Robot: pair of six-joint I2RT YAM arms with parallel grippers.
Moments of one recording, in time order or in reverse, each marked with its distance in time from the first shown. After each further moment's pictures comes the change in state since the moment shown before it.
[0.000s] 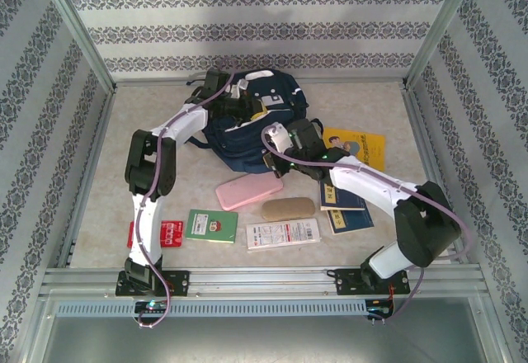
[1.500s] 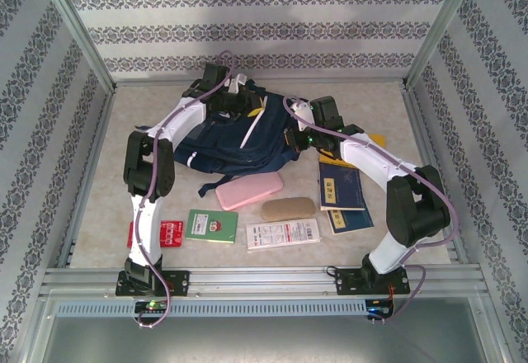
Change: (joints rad) left arm 0.000 0.009 0.123 -0.209 -0.059 0.134; right arm -0.251 0.121 0.148 -0.086 -0.080 -0.011
